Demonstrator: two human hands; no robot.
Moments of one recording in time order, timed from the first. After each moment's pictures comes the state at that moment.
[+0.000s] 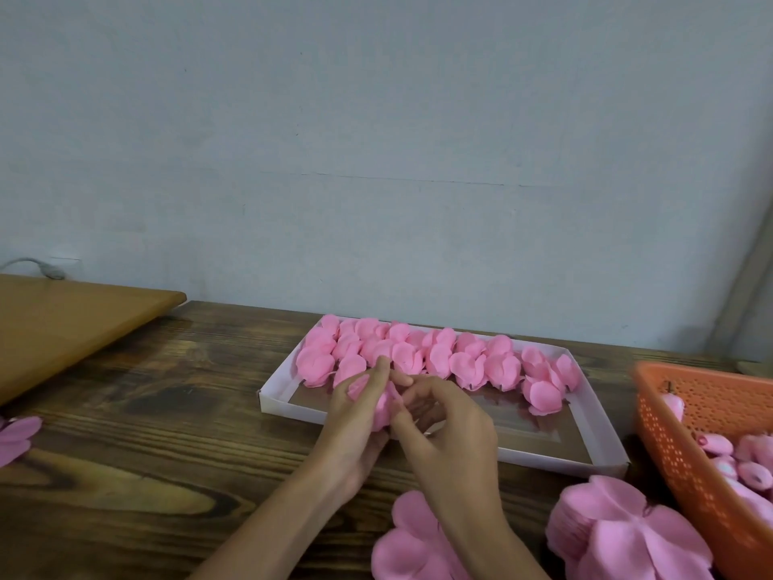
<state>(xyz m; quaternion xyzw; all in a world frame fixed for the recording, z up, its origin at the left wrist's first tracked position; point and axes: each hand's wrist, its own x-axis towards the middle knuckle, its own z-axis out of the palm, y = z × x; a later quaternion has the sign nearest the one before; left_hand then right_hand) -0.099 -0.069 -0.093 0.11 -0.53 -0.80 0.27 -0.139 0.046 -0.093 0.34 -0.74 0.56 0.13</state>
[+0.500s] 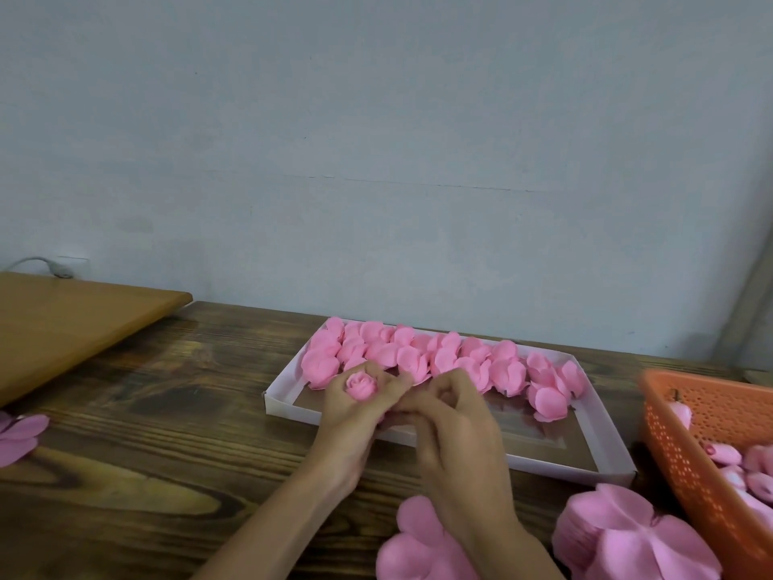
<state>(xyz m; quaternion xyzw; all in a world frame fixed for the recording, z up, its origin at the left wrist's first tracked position) -0.099 -0.081 -0.098 0.06 -0.56 -0.75 0.34 -0.142 0.053 -0.088 0.44 -0.76 0.44 0.21</state>
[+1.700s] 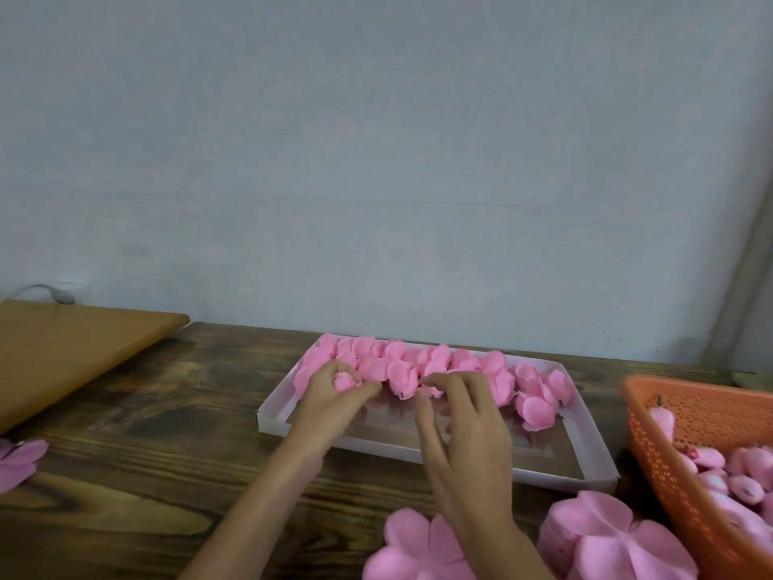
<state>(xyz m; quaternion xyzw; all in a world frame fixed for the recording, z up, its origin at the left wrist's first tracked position) -0.103 -0.109 -0.073 0.29 -0.73 -0.57 0.26 -0.156 0.061 -0.082 0.35 -0.75 0.49 0.27</state>
